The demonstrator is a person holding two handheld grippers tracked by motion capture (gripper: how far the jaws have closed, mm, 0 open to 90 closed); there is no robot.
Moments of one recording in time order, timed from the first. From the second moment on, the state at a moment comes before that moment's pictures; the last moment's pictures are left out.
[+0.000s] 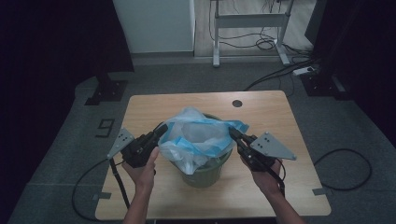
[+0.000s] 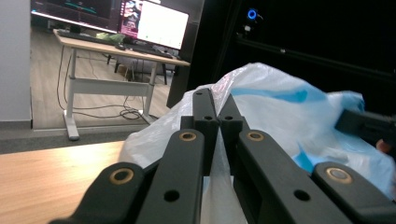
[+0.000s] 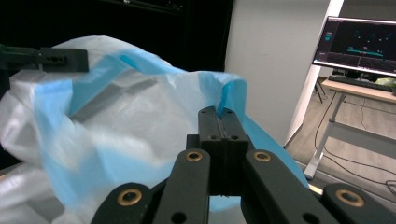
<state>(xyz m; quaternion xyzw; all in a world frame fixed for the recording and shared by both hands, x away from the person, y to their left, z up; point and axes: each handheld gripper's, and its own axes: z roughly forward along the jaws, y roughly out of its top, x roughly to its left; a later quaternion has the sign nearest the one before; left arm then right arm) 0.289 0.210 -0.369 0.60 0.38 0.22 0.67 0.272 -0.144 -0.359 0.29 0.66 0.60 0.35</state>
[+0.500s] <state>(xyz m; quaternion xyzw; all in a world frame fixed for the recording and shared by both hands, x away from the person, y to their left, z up) 0.252 0.248 -0.390 0.59 0.39 0.18 0.68 0.231 -0.179 -0.398 0.30 0.67 0.61 0.31</state>
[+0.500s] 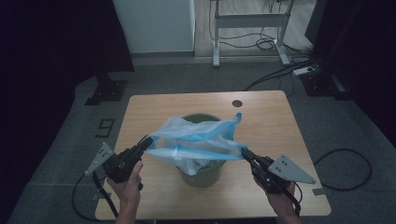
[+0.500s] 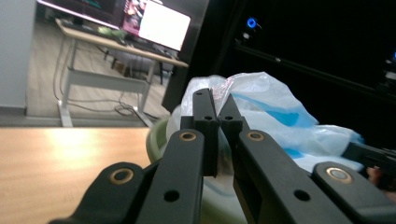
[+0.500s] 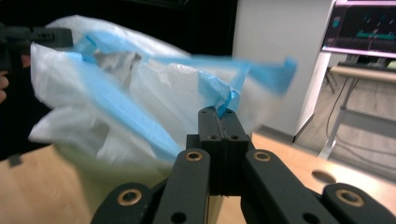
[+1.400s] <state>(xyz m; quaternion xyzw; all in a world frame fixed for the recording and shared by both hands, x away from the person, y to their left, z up) 0.250 0.251 -0.444 0.64 0.42 0.12 0.63 0.245 -0.182 -0.455 0.35 0.72 0.55 0.25</state>
